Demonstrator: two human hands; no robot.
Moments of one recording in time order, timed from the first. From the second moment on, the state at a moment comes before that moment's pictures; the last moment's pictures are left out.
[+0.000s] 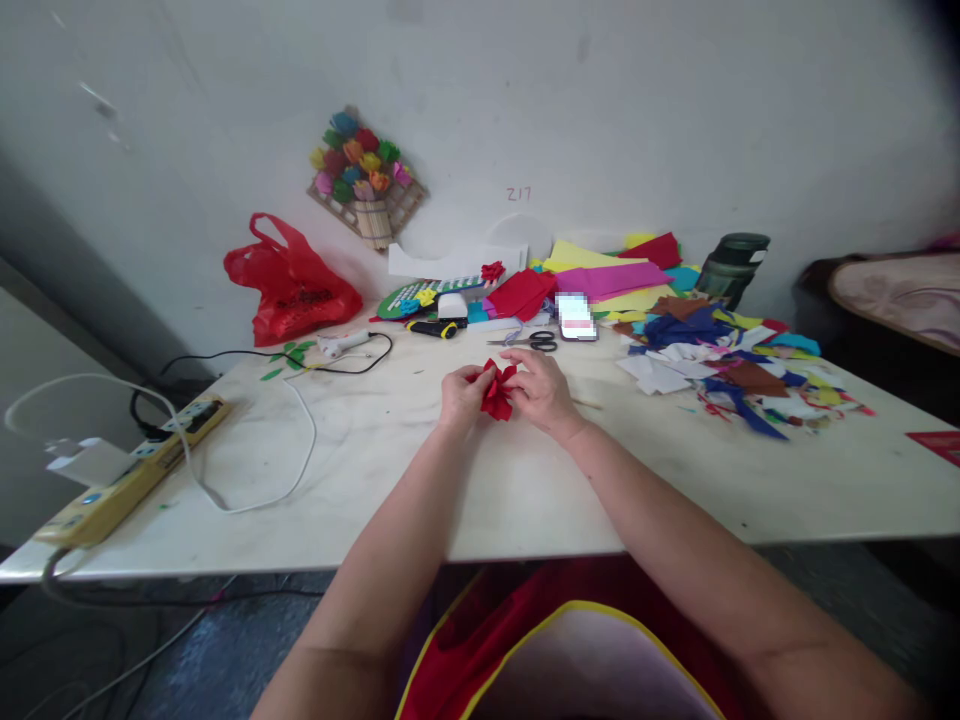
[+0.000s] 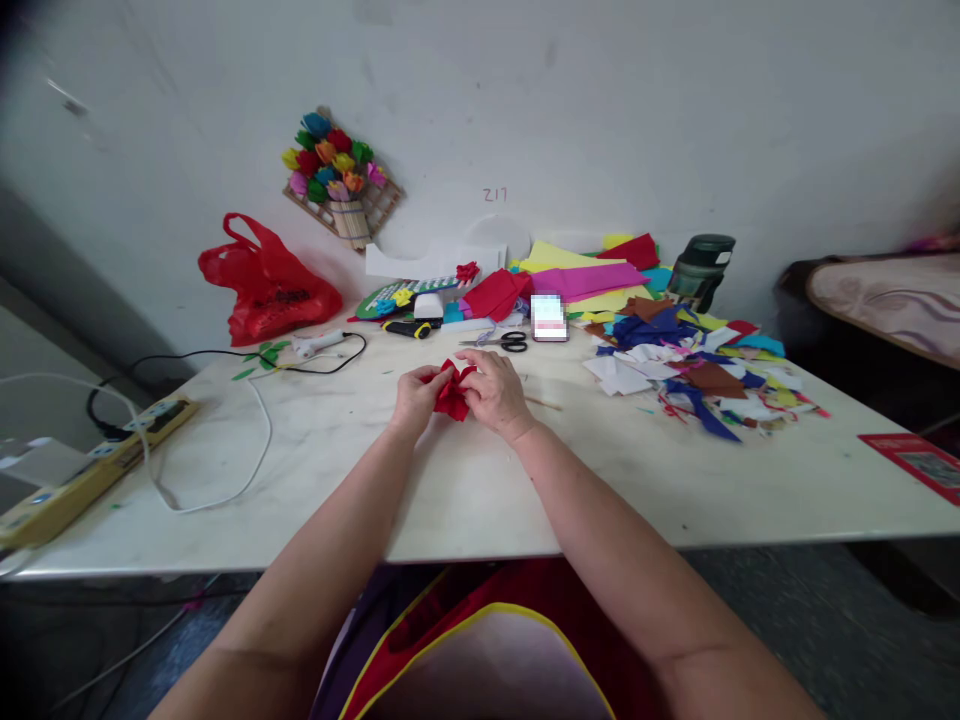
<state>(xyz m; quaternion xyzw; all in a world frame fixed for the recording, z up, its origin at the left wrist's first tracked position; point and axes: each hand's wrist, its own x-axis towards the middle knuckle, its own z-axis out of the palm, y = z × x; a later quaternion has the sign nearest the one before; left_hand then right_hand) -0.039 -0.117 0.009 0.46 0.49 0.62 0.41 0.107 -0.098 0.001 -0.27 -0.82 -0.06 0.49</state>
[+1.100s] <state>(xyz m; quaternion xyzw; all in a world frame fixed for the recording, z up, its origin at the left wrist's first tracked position) -0.052 -0.120 0.011 0.50 0.42 0.55 0.51 0.109 -0.104 0.005 -0.26 -0.84 -0.04 0.46</state>
